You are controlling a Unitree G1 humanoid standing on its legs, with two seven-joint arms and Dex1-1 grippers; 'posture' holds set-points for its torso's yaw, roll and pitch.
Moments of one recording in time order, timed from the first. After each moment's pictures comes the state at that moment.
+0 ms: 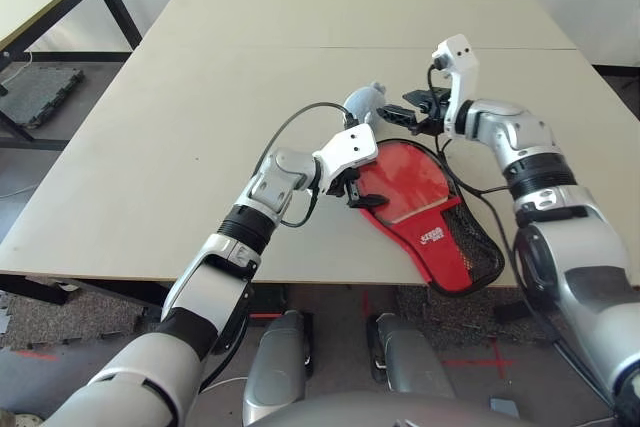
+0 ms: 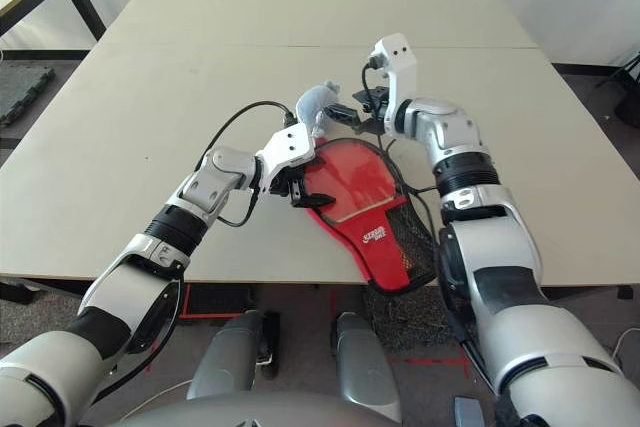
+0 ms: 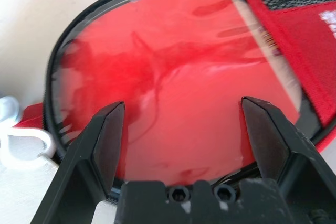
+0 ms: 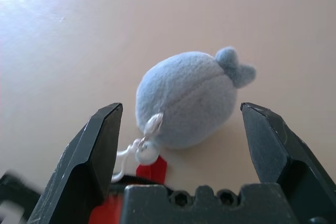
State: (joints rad) left arm -0.74 0.14 -0.33 0.55 0.09 0.18 -1.04; right arm -1.03 -0.31 -0.02 0.95 0.21 0.34 0.71
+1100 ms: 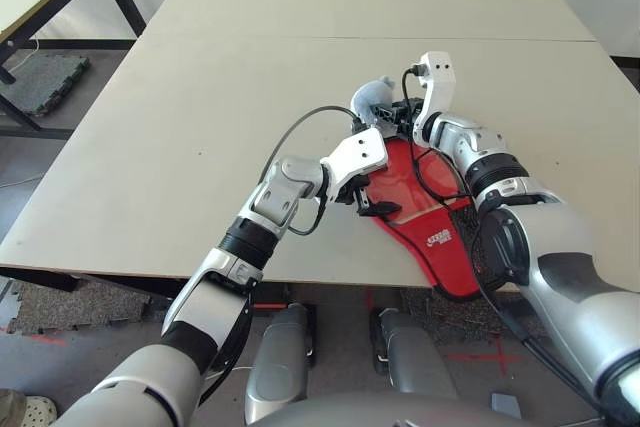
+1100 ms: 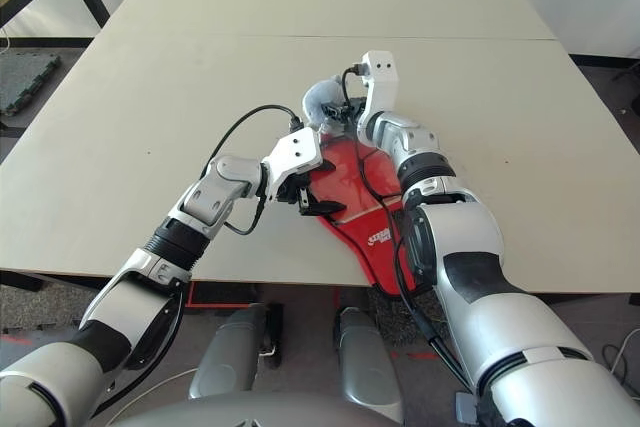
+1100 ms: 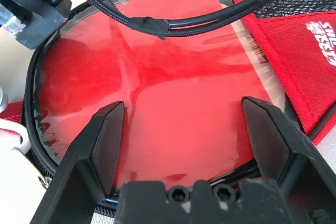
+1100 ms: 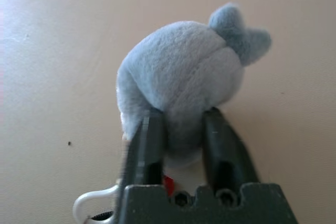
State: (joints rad) left arm -0.69 0.15 -0.35 0.41 0.06 0.27 -1.02; right arm -1.09 -0.20 -0.17 1.19 0.20 0.25 0.54
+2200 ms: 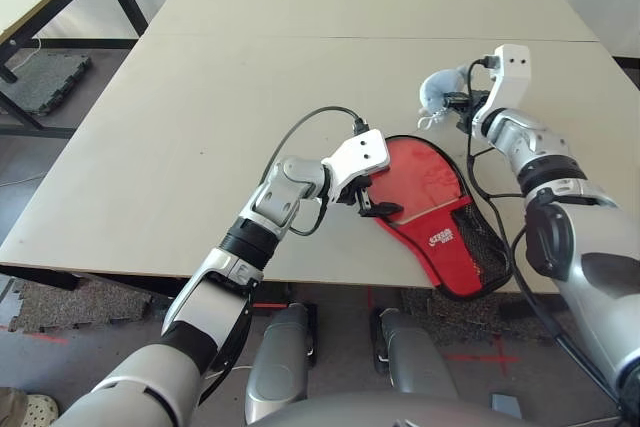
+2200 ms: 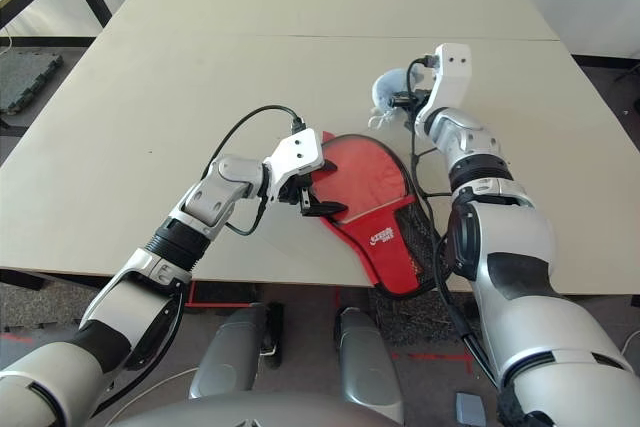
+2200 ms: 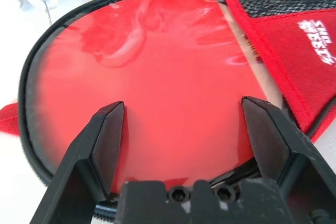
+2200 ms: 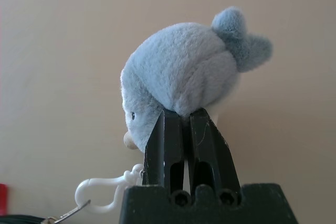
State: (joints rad) left arm -0.69 0.13 -0.37 0.41 0.05 0.26 -1.02; right arm -1.04 -0.45 -0.24 1.23 0.18 0.17 0.44
